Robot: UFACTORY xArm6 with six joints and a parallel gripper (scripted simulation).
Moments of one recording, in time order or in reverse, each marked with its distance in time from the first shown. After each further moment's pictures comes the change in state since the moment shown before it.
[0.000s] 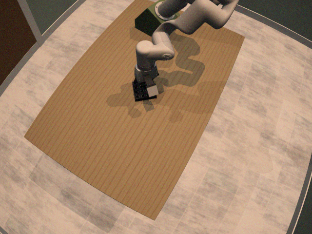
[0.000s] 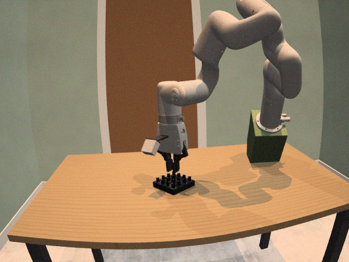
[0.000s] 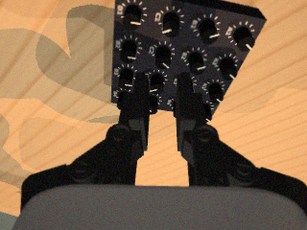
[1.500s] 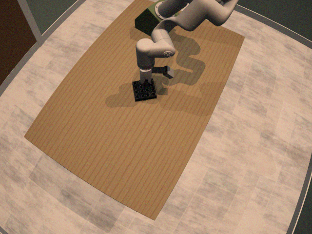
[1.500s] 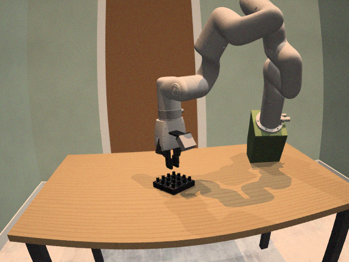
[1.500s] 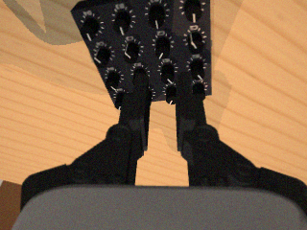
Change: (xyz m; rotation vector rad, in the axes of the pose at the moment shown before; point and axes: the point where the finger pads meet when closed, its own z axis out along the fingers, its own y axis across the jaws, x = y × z) arm 0.001 0.000 -0.015 0.002 -0.004 -1.195
